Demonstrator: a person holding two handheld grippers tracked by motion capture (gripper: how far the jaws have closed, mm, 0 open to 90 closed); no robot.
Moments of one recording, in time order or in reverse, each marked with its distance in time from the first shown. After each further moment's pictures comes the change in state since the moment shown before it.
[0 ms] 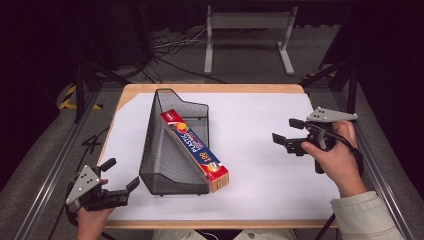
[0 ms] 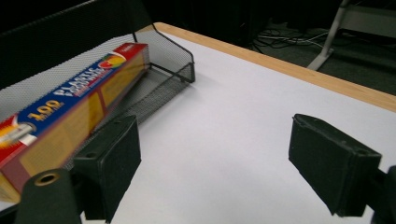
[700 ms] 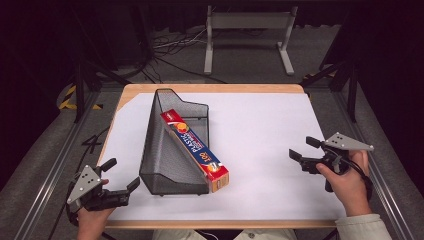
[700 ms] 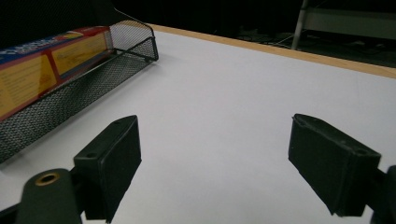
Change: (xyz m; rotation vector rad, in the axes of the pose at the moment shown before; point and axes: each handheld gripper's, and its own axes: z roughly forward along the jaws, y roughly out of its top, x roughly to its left) left arm -0.001 0.000 0.000 0.006 0.002 0.004; right arm -0.024 -0.079 -0.017 -0.068 -0.090 0.048
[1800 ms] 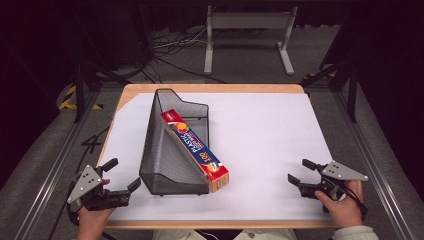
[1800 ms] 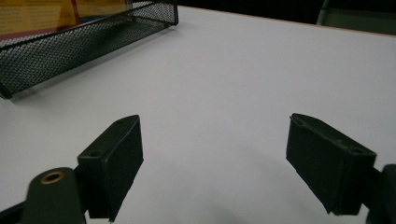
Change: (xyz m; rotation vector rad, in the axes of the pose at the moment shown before) left arm 0.001 -0.001 0.002 0.001 -0.026 -0.007; right arm 0.006 -0.076 -0.003 -0.016 0.068 -0.055
